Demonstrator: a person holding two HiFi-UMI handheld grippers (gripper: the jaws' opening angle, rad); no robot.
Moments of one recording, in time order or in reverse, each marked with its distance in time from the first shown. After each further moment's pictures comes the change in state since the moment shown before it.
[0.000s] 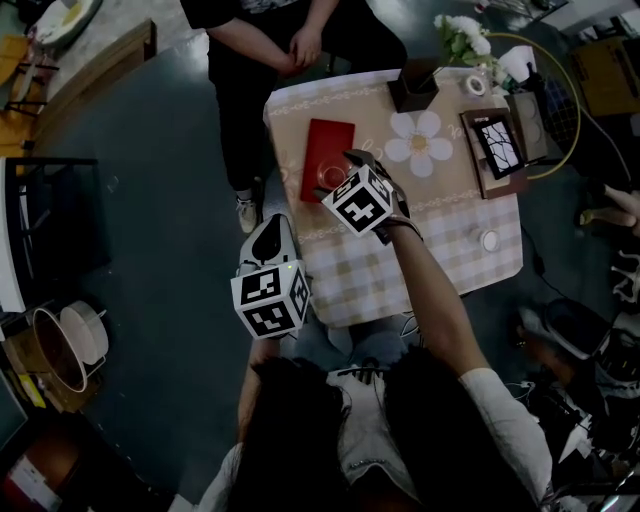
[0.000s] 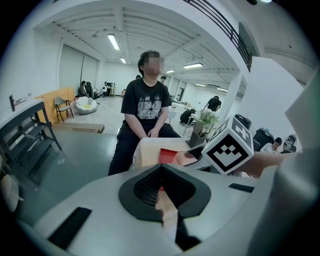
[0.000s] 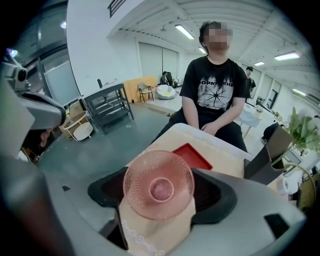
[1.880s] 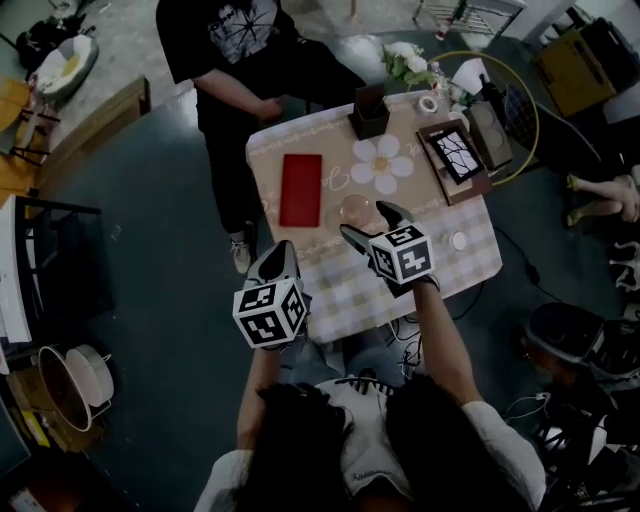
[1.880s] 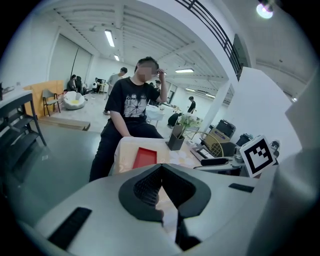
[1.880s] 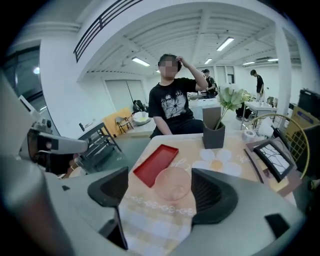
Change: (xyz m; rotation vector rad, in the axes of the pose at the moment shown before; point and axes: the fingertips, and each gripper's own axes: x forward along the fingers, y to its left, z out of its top) left arm -0.027 -0.064 -0.011 -0.011 -0.017 -0.158; right arm -0.133 -0.019 -0.080 0.436 -0.289 -0.091
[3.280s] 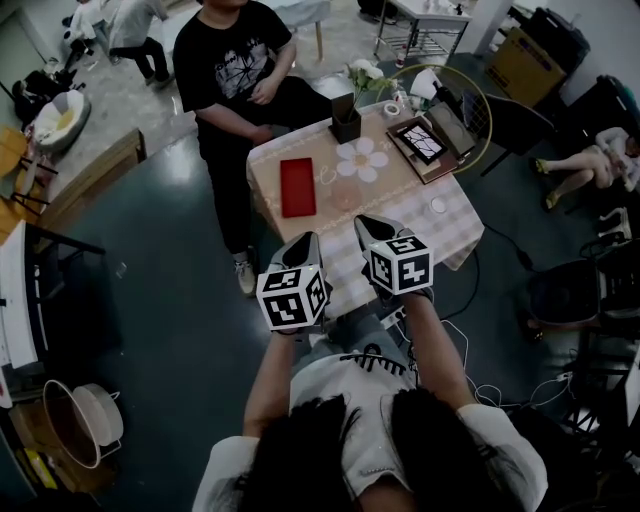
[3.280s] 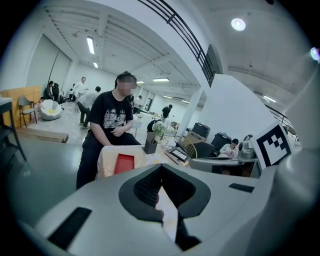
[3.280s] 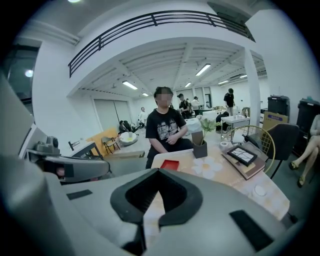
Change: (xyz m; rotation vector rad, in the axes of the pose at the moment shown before) left arm -0.099 -0.063 -0.016 0.146 -0.097 -0.232; right arm -0.130 0.103 0.001 0.108 -0.256 -0.196
